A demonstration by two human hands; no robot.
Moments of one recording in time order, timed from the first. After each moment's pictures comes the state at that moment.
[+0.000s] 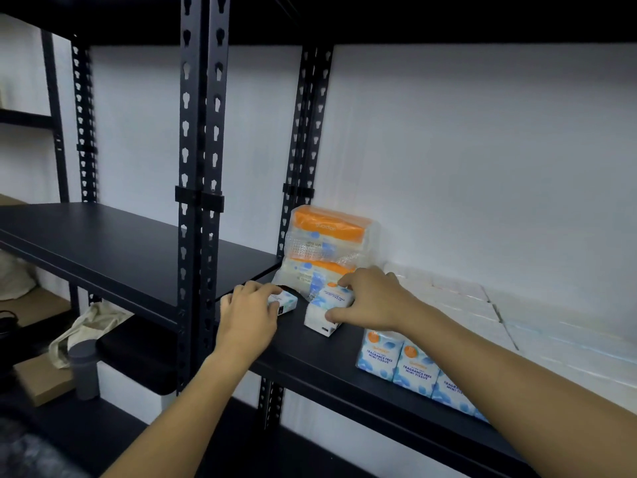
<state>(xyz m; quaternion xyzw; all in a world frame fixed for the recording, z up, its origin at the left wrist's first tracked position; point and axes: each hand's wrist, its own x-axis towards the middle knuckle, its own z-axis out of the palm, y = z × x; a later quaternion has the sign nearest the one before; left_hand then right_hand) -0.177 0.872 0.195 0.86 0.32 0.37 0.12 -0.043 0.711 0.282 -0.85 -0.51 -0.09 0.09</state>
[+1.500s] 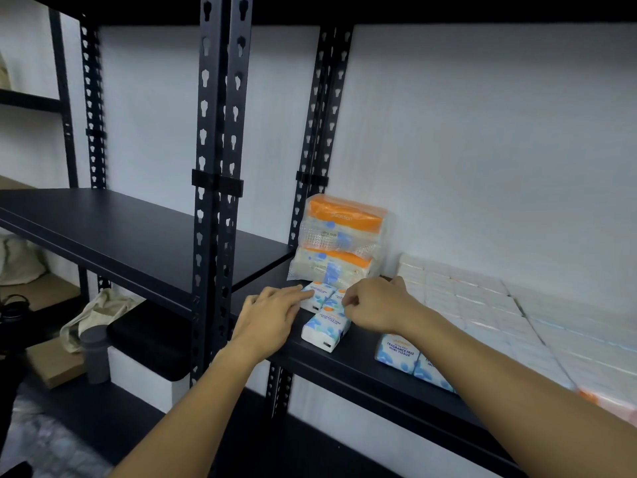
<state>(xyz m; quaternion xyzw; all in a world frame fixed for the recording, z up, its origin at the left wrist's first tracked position) -0.175 0.892 0.169 0.93 0.22 0.26 0.15 -0.049 0.733 0.257 -0.87 -0.48 -0.02 0.04</state>
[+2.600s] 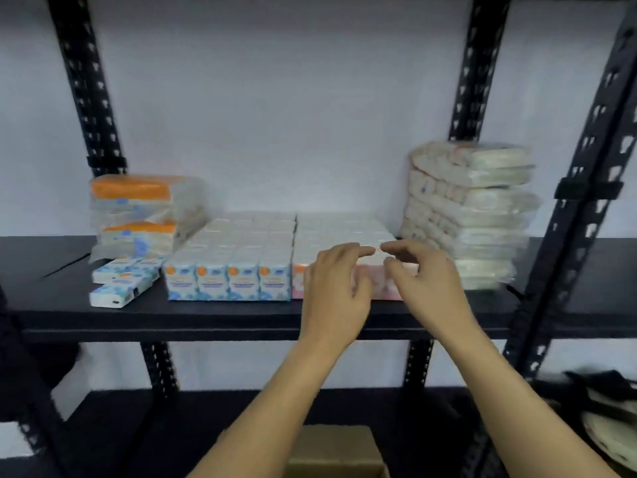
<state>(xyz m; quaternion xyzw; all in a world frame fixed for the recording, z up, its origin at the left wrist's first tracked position) -0.110 0.461 0.218 0.85 -0.08 0.38 0.35 -0.076 0.322 0.243 -0.81 -0.22 -0.20 0.51</state>
